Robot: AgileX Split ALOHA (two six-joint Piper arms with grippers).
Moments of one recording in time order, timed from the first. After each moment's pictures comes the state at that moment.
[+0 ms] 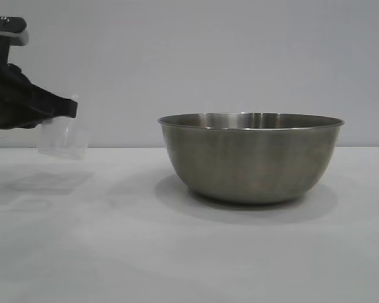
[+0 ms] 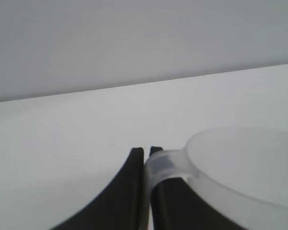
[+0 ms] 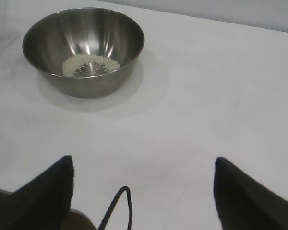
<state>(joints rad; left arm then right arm) -0.26 2.16 -0.72 -0.18 -1.13 0.11 0.13 -0.02 -0.49 0.16 1.15 -0.20</state>
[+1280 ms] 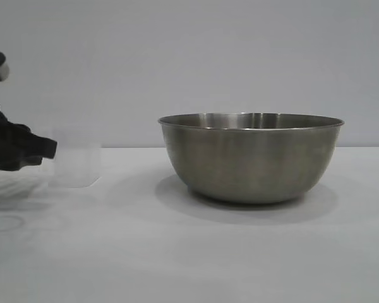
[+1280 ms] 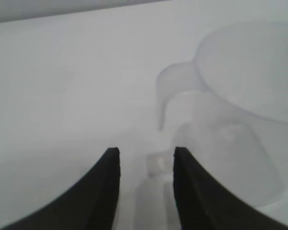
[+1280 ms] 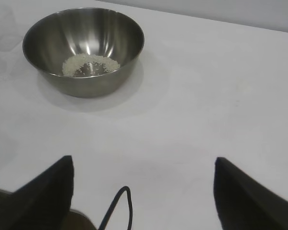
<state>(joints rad) -0.26 1.83 -0.49 -0.13 -1.14 0.05 0.13 -0.02 -0.49 0.16 1.15 -0.20</state>
